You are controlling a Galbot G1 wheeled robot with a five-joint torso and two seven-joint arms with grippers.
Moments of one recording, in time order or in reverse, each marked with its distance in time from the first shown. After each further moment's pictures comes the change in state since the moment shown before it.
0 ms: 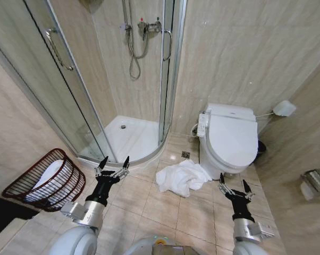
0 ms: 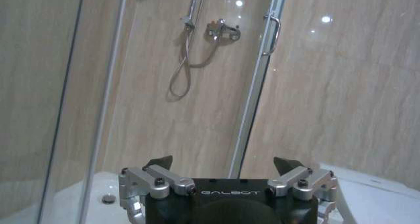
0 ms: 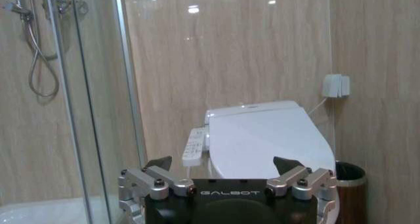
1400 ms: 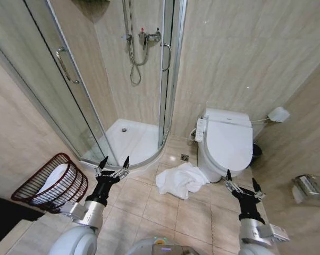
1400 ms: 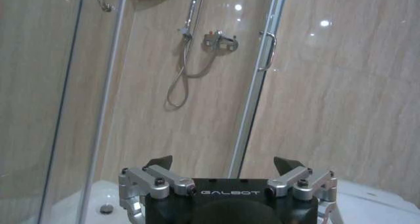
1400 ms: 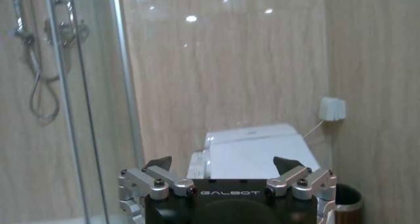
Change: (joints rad) left arm 0.000 0.000 0.000 0.000 0.000 0.000 0.000; right arm -0.032 0.020 0.007 0.105 -0.019 -0.066 0.014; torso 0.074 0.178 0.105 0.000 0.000
